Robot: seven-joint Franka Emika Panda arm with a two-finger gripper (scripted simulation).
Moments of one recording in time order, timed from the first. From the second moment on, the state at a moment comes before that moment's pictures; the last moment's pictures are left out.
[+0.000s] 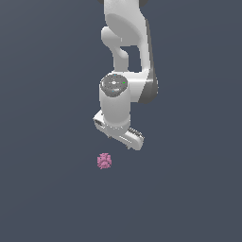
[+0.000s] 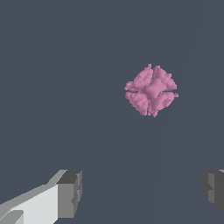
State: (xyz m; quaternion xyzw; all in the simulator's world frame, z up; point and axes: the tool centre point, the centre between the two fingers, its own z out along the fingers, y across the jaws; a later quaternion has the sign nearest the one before) arm 0.043 -0.009 0.141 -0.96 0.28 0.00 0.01
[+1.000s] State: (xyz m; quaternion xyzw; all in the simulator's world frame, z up) arm 0.078 -0.061 0.105 -0.83 0.56 0.00 0.00
